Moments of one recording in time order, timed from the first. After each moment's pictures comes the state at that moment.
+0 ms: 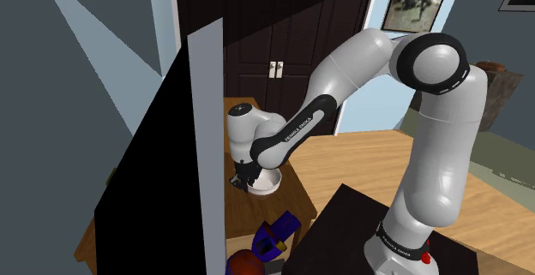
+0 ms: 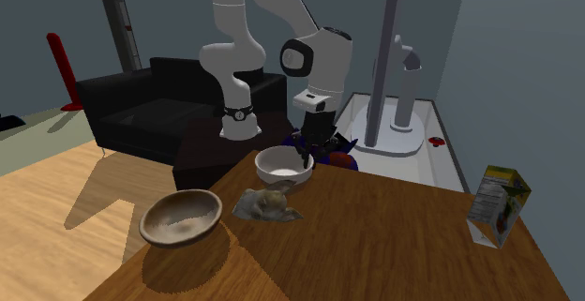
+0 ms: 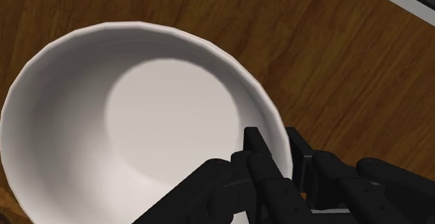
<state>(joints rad) 0.06 0.19 0.32 -2.29 -0.31 2.39 0.80</state>
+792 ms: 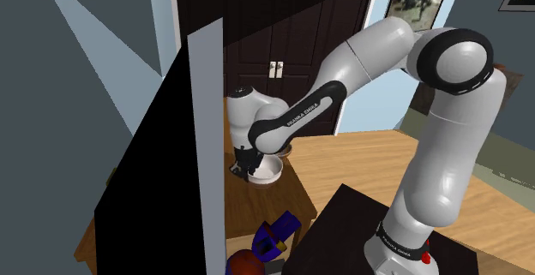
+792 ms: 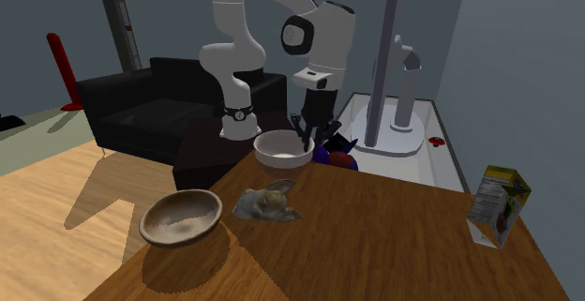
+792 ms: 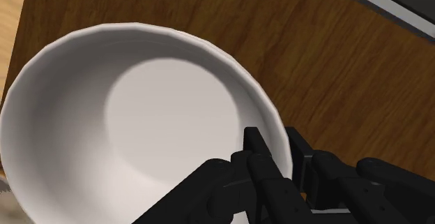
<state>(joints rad) 0.05 0.09 0.34 -2.26 -0.24 2.27 0.73</state>
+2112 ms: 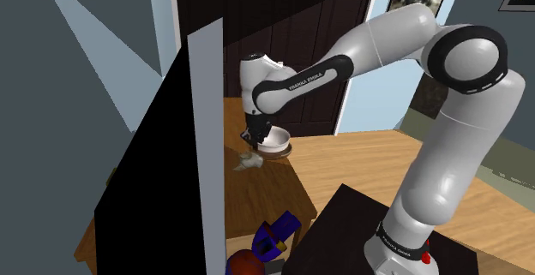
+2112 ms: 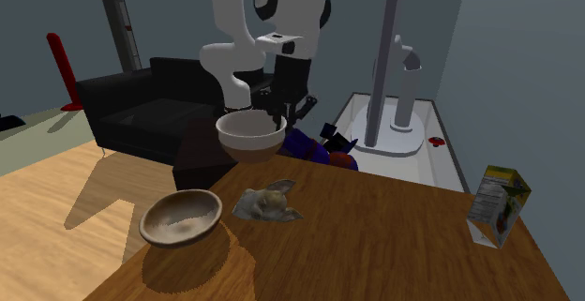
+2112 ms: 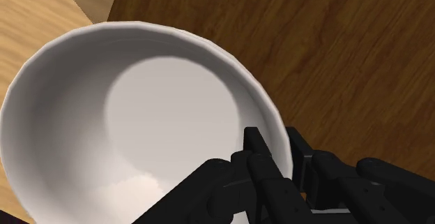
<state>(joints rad) -0.03 0.00 0.26 -2.16 -0.18 2.11 0.50</state>
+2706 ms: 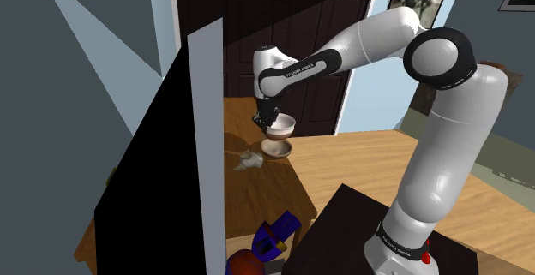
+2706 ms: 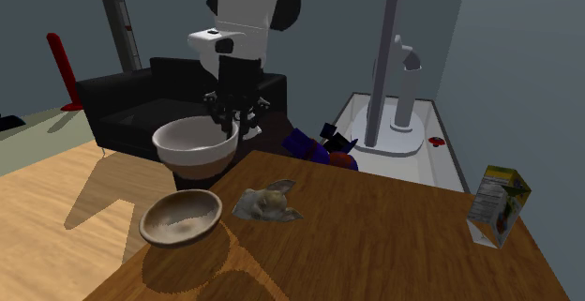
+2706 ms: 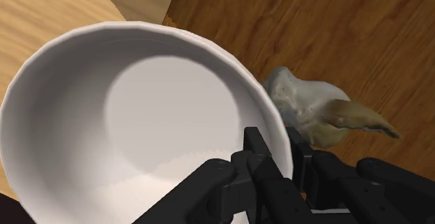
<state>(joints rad) -0.14 0.08 0.16 -2.03 -0.20 2.10 0.30</state>
